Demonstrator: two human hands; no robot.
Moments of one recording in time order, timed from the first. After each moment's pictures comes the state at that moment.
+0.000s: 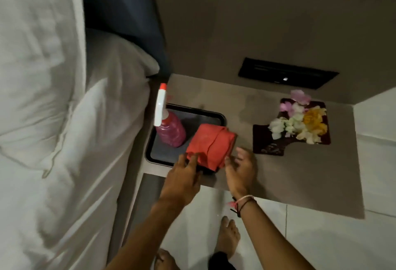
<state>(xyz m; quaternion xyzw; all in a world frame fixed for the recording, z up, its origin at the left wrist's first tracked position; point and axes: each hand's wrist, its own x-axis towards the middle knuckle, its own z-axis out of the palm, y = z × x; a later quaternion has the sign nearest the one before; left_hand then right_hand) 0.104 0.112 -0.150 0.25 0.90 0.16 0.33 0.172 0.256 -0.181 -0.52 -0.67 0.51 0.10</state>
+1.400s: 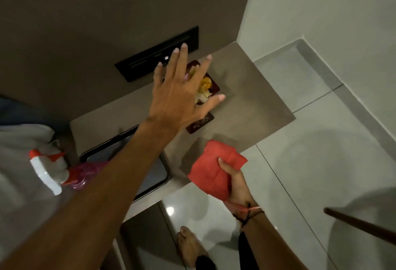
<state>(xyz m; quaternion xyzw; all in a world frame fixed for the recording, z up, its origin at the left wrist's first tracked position) 0.095 0.342 -0.060 0.67 0.74 0.04 0.05 0.299 0.251 -0.192 -0.49 -0.09 0.82 0.28</state>
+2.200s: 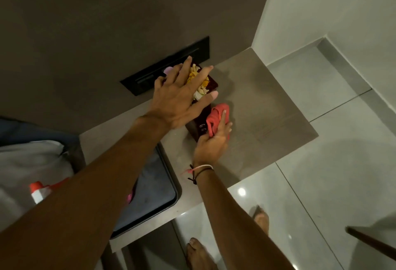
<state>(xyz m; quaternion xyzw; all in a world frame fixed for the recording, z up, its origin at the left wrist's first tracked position) 0.046 0.397 -0.078 0.66 0.74 0.02 0.15 0.145 0.348 -0.184 -0.71 -0.42 0.46 0.32</state>
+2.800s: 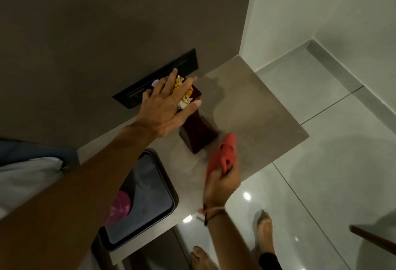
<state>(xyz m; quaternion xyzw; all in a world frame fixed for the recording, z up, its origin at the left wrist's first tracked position) 0.042 0.402 -0.075 0.65 0.74 0.00 0.17 0.201 0.298 -0.183 -0.71 -0.31 0.43 0.45</state>
